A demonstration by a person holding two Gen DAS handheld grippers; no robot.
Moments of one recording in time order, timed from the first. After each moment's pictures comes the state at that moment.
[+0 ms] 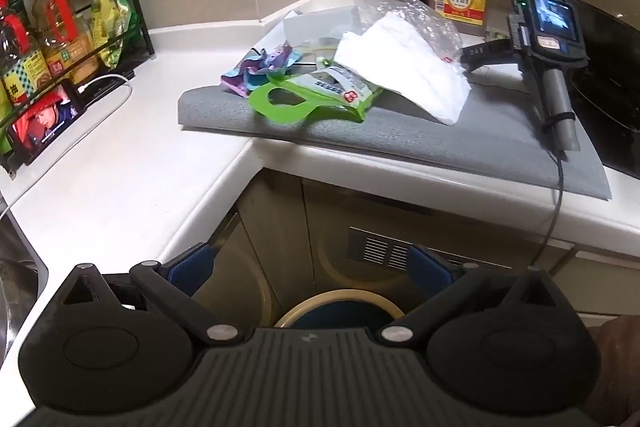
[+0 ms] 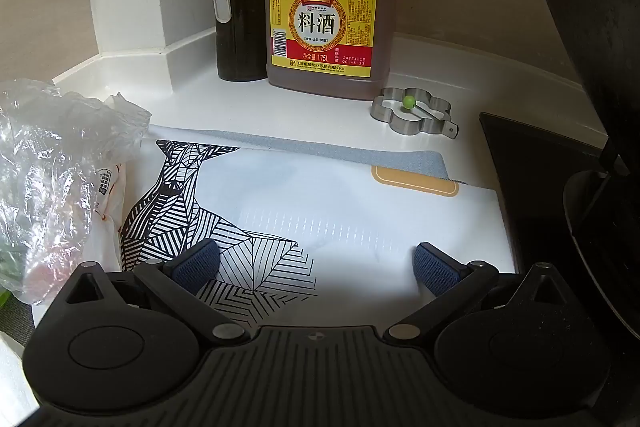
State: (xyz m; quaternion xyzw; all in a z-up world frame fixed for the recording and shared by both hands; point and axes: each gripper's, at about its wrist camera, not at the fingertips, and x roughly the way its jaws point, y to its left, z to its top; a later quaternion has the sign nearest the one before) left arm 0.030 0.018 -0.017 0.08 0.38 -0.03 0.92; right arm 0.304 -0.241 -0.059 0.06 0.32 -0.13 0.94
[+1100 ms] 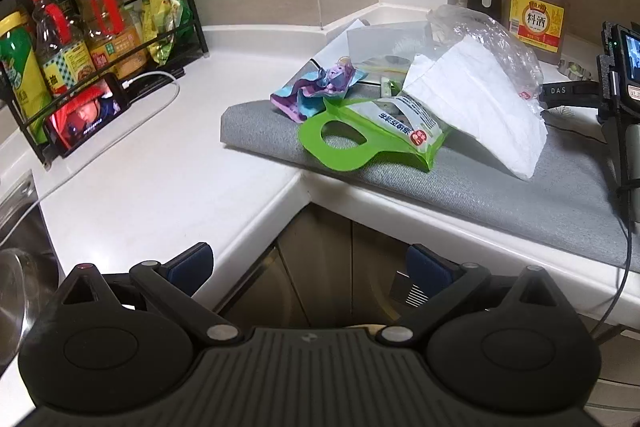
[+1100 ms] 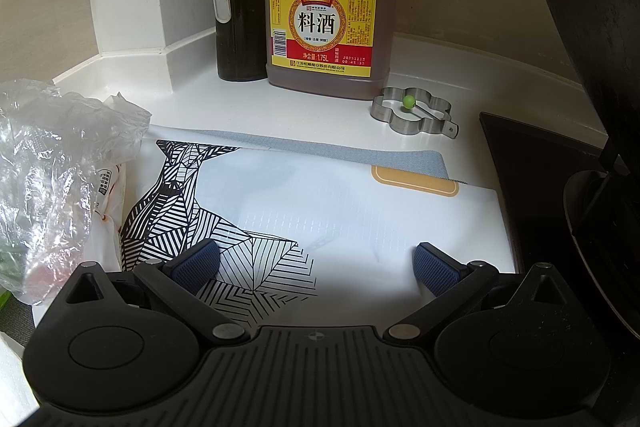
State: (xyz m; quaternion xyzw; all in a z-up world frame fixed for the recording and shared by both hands) left arm 0.079 0.014 -0.016 0.06 0.38 0.06 0.92; right arm 0.304 -0.241 -0.059 0.06 0.32 -0.12 0.94
